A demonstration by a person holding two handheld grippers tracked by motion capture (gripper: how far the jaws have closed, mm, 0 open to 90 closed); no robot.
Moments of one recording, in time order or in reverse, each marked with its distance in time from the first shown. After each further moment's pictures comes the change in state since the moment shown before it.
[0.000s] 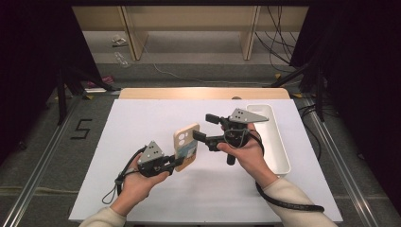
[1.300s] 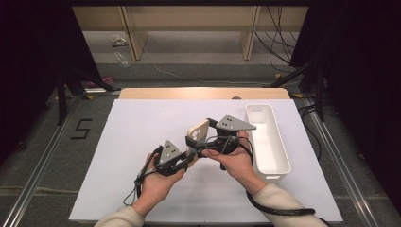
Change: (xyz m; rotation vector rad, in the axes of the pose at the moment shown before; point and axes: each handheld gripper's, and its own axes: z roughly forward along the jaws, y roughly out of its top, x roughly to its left) left arm -0.026 0.009 0.030 0.006 0.108 0.012; right arm 0.019 -0.016 0.018 0.053 -0.152 -0.042
